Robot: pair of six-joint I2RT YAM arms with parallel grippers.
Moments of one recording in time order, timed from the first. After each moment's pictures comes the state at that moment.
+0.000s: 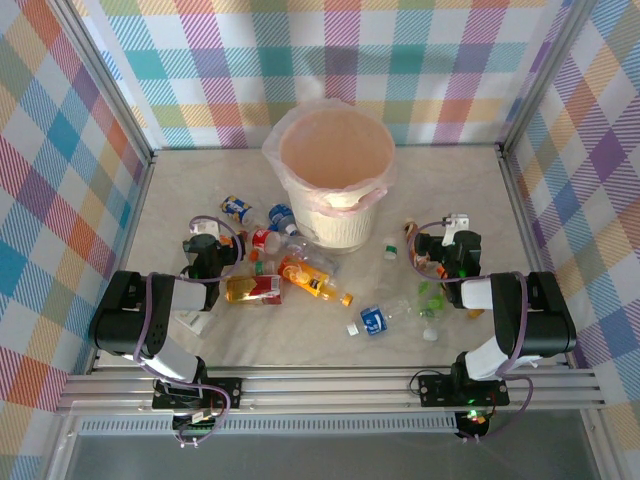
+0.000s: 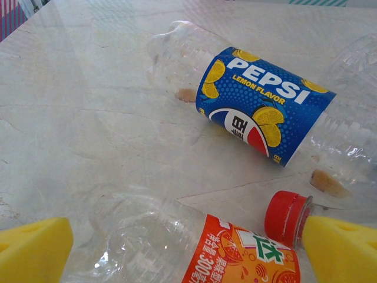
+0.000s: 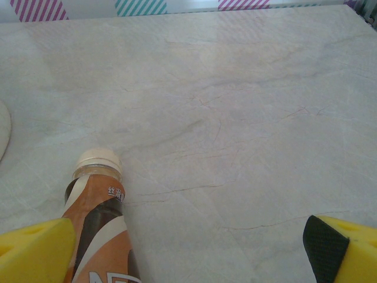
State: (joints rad) left arm -0.10 1.57 0.40 0.73 -0.22 -0.11; right arm 0.04 1.53 0.38 0.74 0.02 0.05
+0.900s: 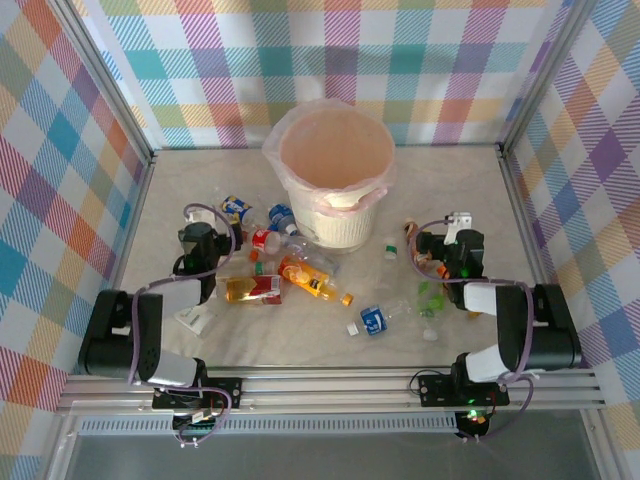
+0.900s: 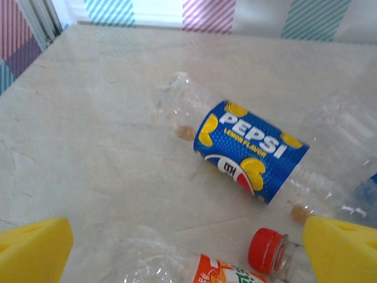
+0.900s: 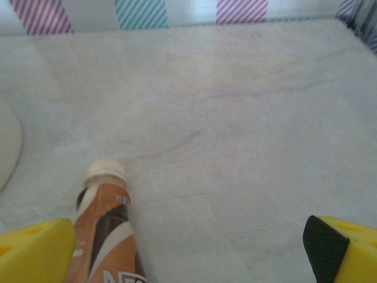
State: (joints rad) left arm -0.10 1.39 0.49 0.49 -0.22 -0.11; right arm 0.04 1.41 0.38 0.65 0.02 0.05
